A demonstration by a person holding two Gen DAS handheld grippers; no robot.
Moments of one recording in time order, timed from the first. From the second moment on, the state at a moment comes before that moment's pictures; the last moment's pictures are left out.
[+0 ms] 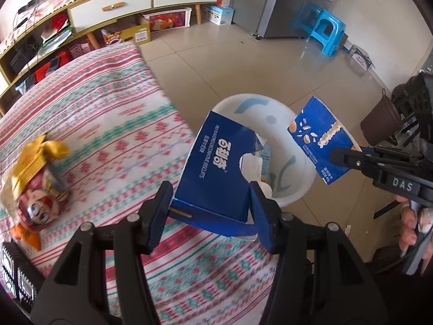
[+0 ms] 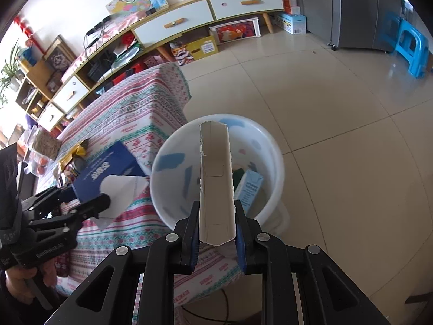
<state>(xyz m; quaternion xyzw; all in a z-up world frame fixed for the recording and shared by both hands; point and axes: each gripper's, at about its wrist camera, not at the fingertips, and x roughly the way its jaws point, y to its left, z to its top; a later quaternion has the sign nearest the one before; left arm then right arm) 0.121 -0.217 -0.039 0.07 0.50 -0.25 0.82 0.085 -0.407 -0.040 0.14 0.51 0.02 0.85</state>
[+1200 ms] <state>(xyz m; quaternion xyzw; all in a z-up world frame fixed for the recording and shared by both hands) 0.125 -0.173 -0.027 0.07 0.49 -0.22 0.84 0.107 -0.401 -0.045 0.14 0.52 -0.03 0.84</state>
